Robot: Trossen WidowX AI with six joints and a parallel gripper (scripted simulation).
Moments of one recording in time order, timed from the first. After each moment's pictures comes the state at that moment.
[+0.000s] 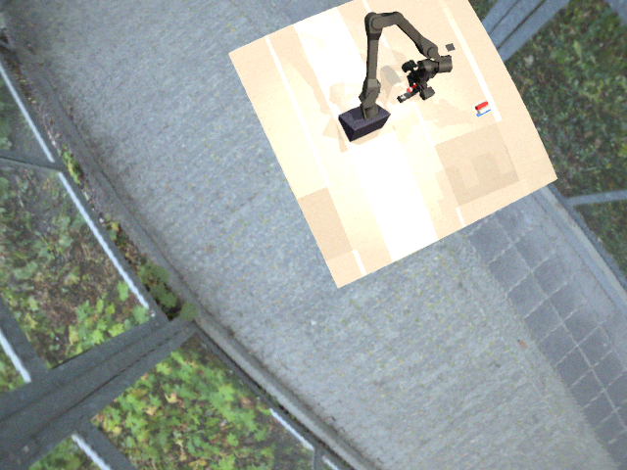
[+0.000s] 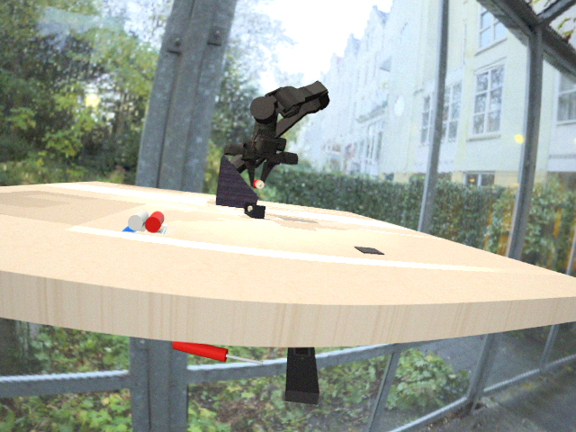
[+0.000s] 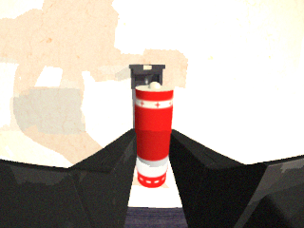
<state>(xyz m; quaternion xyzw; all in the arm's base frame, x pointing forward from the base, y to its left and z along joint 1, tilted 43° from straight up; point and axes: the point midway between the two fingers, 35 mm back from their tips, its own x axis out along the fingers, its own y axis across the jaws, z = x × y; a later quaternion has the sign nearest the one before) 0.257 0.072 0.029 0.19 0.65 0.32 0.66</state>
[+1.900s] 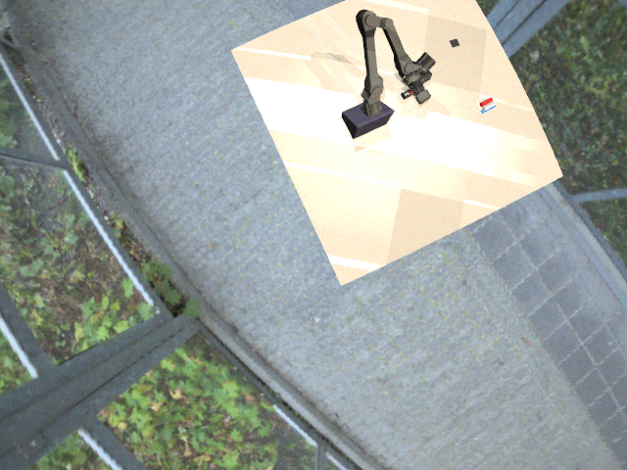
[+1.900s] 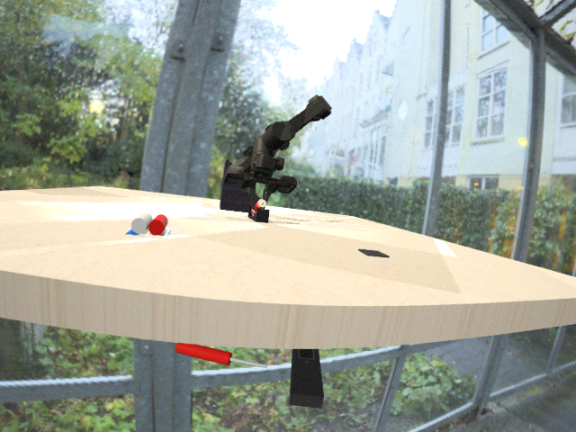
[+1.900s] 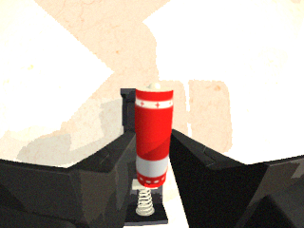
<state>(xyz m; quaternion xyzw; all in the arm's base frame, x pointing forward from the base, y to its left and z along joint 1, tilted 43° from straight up) 0.255 0.108 -0.010 0.24 0.50 0.27 0.79</state>
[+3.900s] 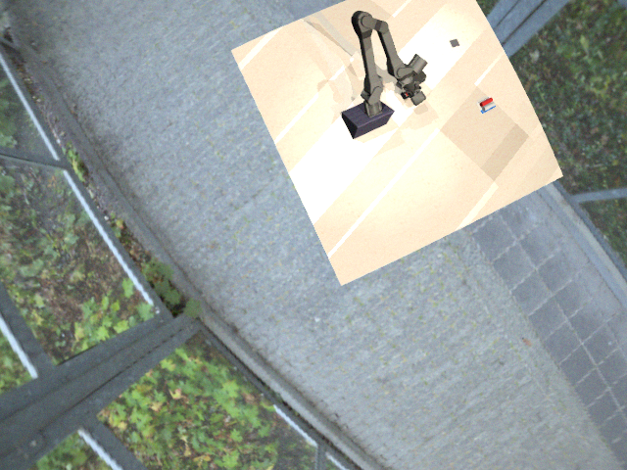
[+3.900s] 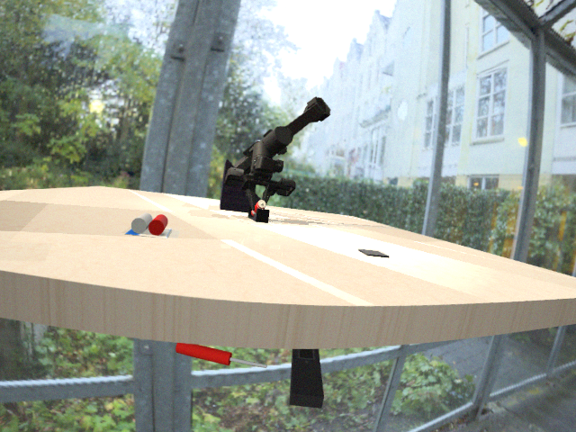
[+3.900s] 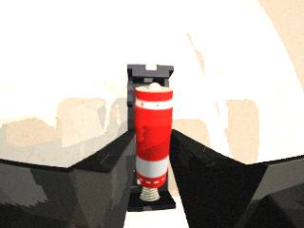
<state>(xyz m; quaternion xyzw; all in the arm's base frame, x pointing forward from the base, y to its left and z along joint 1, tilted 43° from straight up) 0.235 0.111 -0.013 0.24 0.48 0.25 0.80</state>
